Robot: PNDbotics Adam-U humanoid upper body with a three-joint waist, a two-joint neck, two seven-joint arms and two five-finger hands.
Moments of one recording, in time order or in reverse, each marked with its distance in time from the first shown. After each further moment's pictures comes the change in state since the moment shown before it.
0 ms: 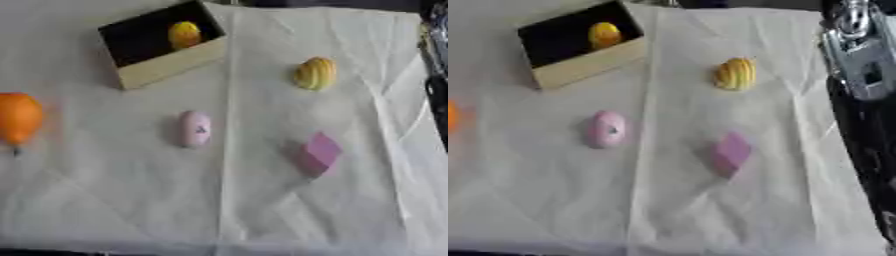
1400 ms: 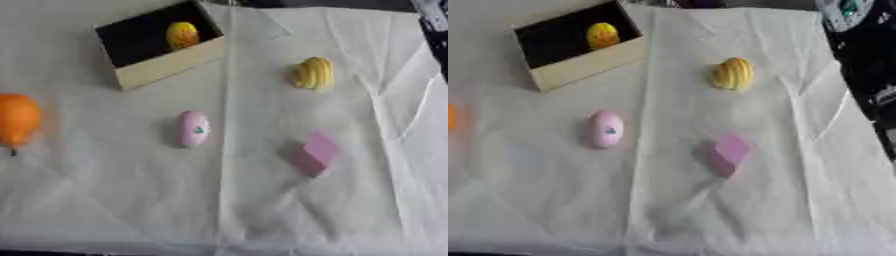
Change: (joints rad) left arm 0.006 0.010 -0.010 0.000 0.004 0.010 -0.010; right arm -0.428 -0.123 0.195 0.705 0.655 -0.113 0.359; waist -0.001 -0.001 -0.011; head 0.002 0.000
